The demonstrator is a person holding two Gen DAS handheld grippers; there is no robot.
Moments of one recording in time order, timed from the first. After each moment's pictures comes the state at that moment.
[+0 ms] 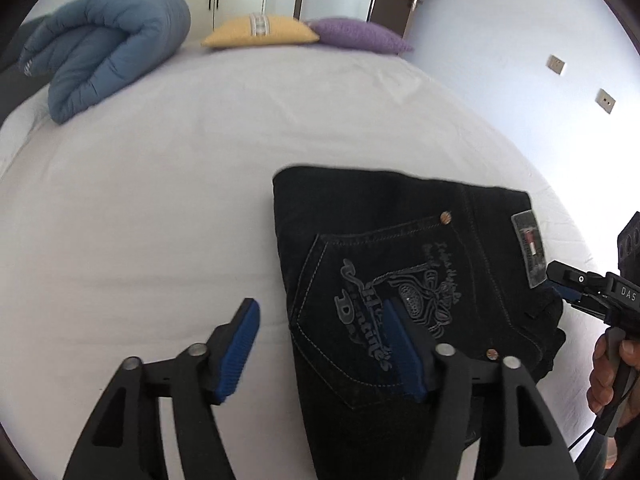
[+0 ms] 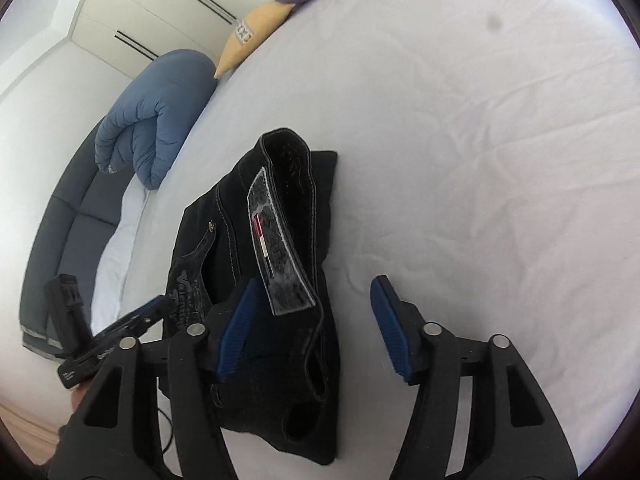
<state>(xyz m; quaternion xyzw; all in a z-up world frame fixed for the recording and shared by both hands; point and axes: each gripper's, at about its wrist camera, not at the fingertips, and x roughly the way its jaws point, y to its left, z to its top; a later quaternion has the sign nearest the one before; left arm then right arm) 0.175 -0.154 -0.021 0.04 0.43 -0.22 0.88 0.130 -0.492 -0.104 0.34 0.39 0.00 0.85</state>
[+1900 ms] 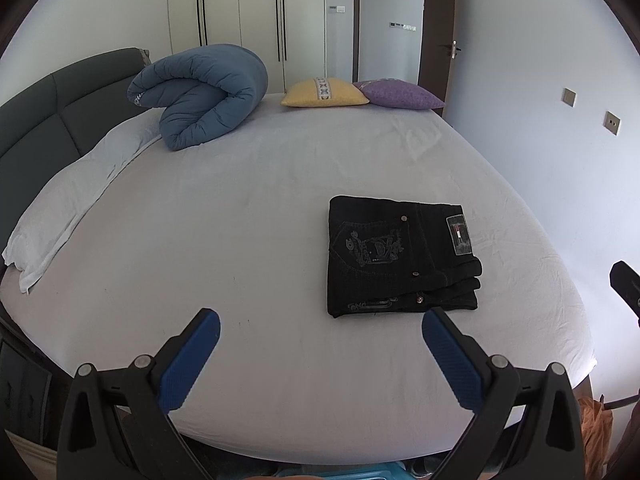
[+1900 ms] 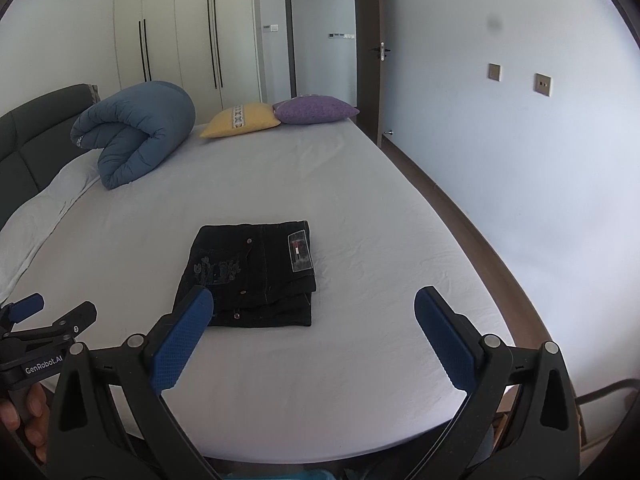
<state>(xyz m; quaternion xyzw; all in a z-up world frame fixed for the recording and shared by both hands) -0.025 -0.102 0.131 0.04 0.38 -0.09 0.92 -0.098 -0.333 0.134 0.08 0.31 -0.18 0.93</state>
